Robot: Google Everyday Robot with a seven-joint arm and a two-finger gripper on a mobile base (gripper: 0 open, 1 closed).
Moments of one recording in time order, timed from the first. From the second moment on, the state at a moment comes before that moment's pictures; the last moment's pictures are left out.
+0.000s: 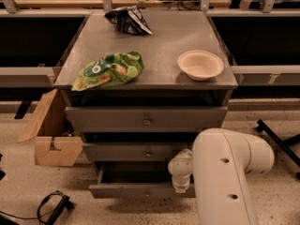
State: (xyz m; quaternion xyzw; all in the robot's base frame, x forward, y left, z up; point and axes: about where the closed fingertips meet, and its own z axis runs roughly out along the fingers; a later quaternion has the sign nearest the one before) arm 0.544 -0.165 0.193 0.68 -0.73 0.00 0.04
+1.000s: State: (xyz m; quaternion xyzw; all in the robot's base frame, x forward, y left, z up) arm 0.518 -0.163 0.196 0.68 -0.73 -0.03 0.07
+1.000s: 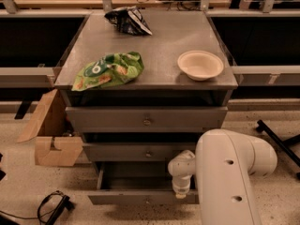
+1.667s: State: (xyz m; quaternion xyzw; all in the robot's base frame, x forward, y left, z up) arm 0.518 -0.163 0.196 0.68 -0.73 -0.03 0.07
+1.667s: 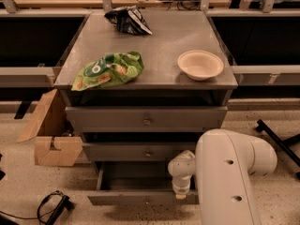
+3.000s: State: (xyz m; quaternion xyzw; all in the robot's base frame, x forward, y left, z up) arm 0.464 -0.169 0.173 0.66 -0.74 -0.05 0.10
